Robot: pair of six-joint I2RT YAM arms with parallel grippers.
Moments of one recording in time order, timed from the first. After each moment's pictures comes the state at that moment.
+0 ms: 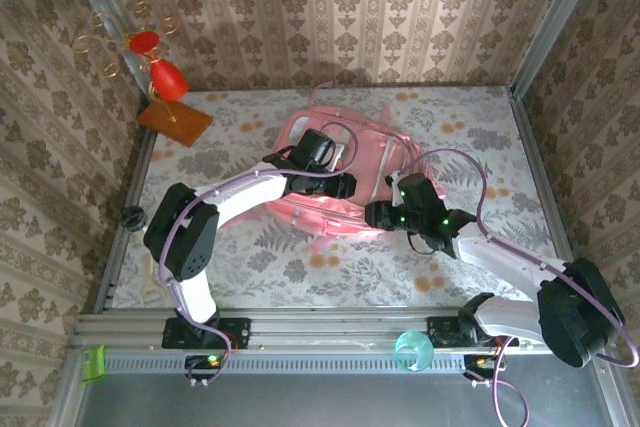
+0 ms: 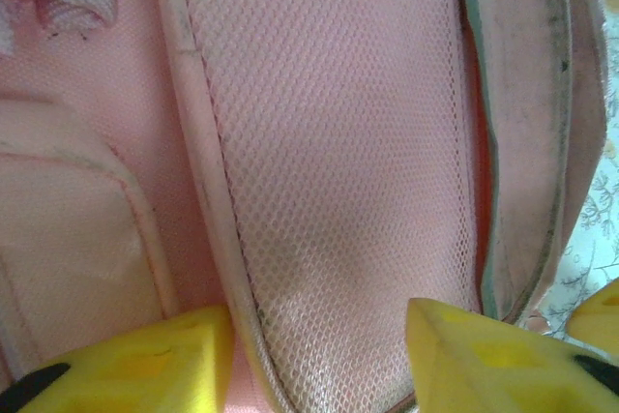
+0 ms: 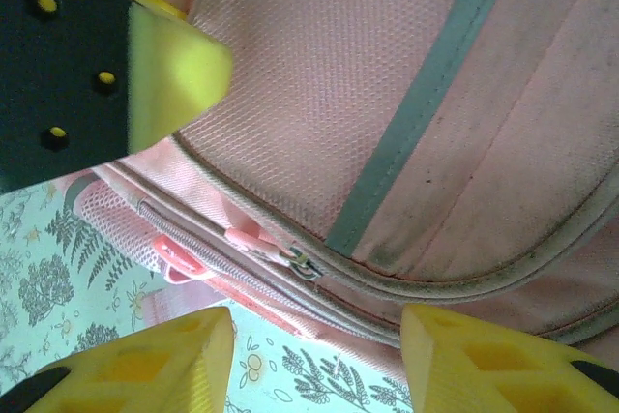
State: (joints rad) left arm -0.74 1.79 1.26 -0.36 0.30 -0.39; right arm 0.54 1.19 0.61 -0.15 -0.12 0.51
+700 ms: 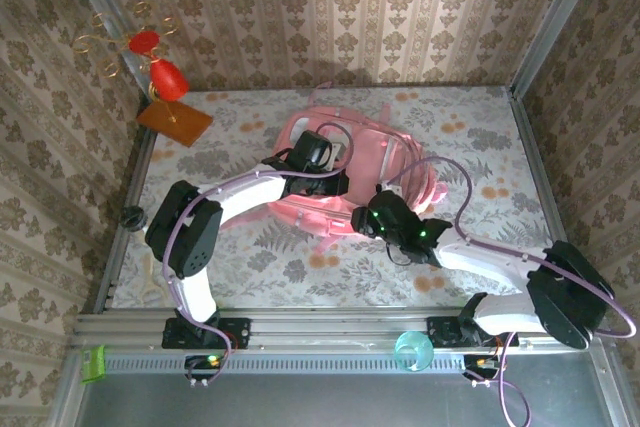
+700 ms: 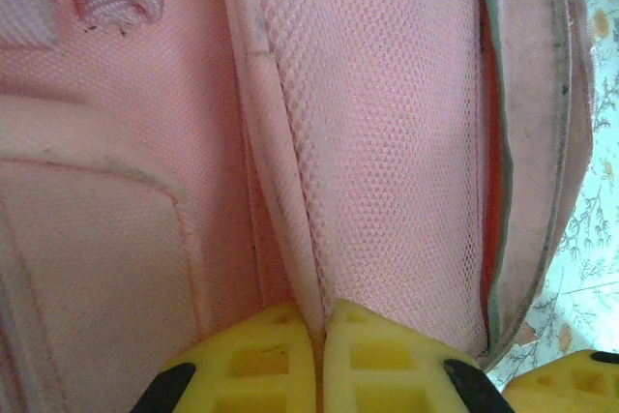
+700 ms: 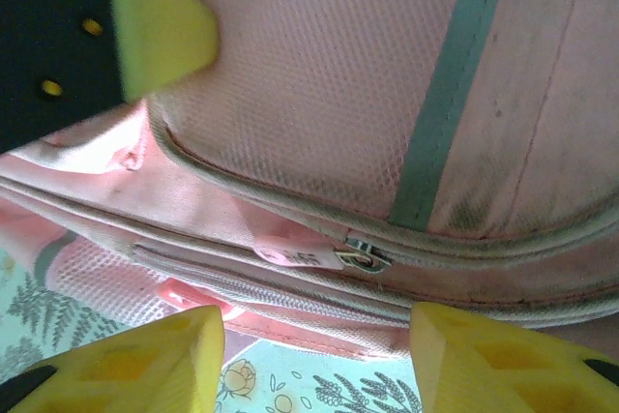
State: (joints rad) left arm -0.72 1.81 1.21 -0.25 0.35 -0.46; right arm 0.78 1.30 0.62 -0.11 0.23 0.83
